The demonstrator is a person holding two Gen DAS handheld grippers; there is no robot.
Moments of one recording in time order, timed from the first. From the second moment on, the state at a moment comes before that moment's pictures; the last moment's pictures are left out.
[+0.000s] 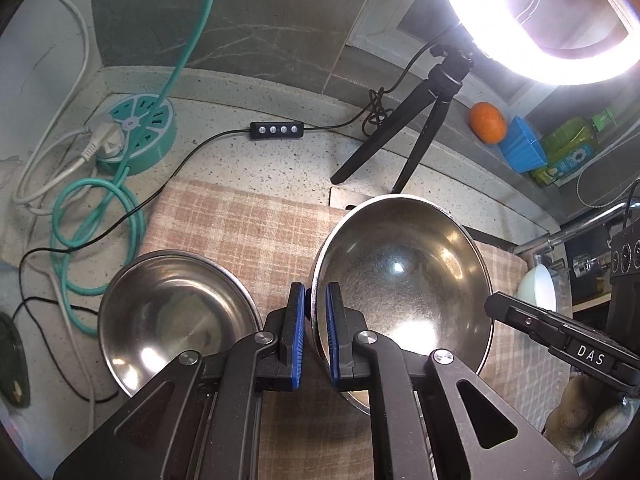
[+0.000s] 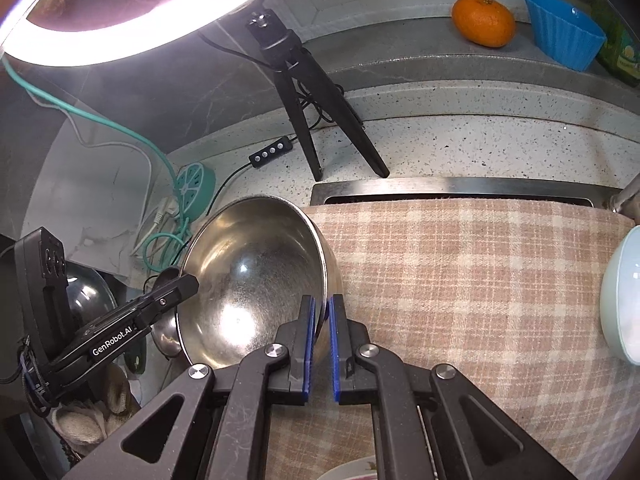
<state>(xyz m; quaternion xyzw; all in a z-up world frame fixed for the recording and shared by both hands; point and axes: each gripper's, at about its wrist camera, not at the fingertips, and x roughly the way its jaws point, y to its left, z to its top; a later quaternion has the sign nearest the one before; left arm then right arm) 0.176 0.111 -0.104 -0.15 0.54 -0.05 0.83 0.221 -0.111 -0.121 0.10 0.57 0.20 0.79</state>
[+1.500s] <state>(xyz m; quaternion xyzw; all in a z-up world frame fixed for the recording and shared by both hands) 0.053 0.123 -0.110 -0.17 0.55 -0.02 0.82 0.103 -0.098 -0.130 0.08 0.61 0.23 0.76</state>
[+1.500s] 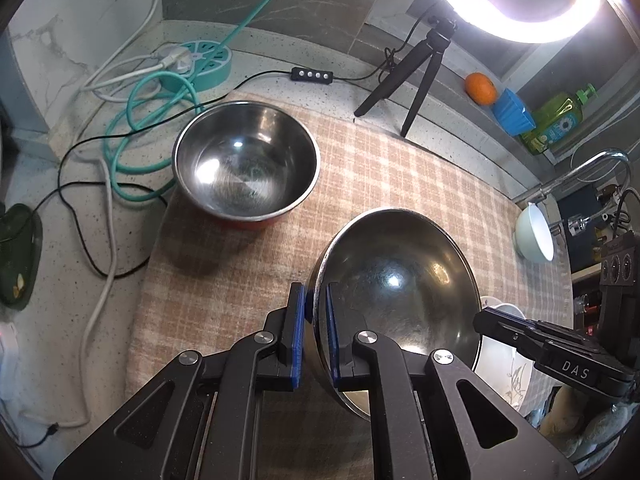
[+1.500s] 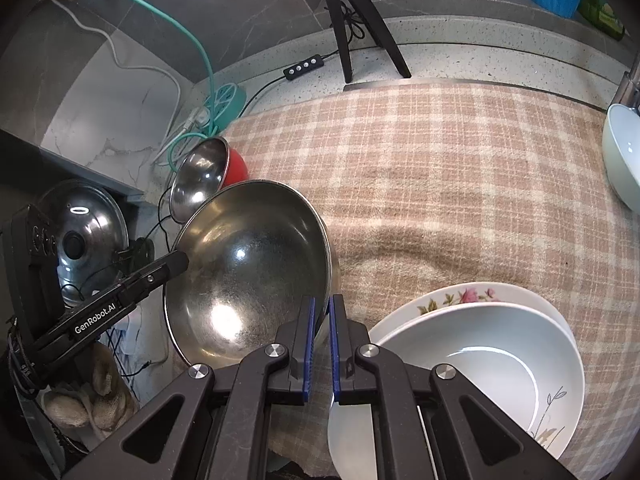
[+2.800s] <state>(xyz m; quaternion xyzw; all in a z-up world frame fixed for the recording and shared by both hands) 0.043 0.125 -0.127 -0.16 0.55 -0.01 0.82 0.096 -0.082 -0.143 0.03 0.60 0.23 0.76</state>
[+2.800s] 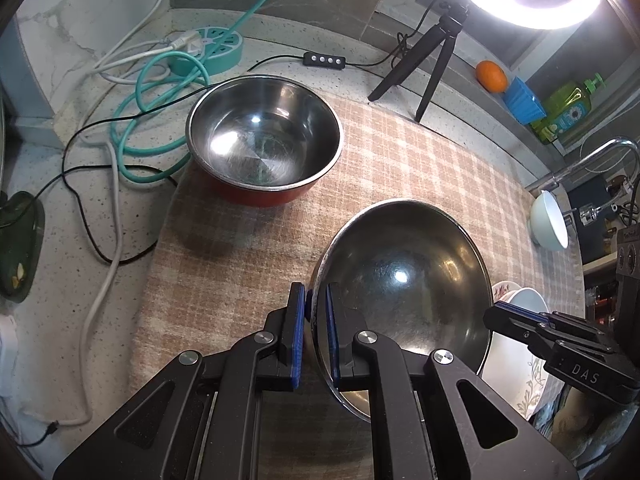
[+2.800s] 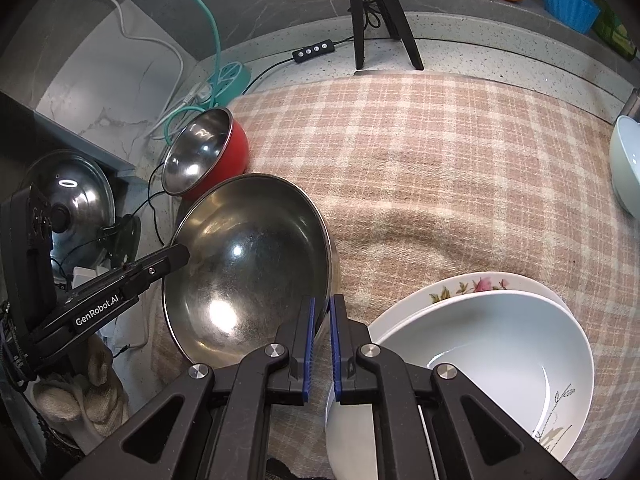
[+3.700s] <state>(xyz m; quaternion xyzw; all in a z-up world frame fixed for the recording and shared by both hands) 0.030 0.182 -0.083 -0.20 0.50 0.02 0.84 0.120 -0.081 -0.085 0.04 0.55 0.24 0.80</state>
